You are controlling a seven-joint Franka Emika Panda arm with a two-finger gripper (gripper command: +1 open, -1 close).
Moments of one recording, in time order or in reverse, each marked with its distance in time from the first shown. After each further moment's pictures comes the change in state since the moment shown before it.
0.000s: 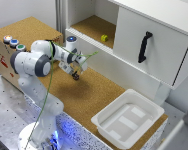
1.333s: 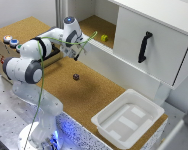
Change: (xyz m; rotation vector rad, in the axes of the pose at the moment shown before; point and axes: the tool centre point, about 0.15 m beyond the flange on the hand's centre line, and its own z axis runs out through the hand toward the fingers) arm 0.086 -0.012 -0.113 0.033 0.167 -0.001
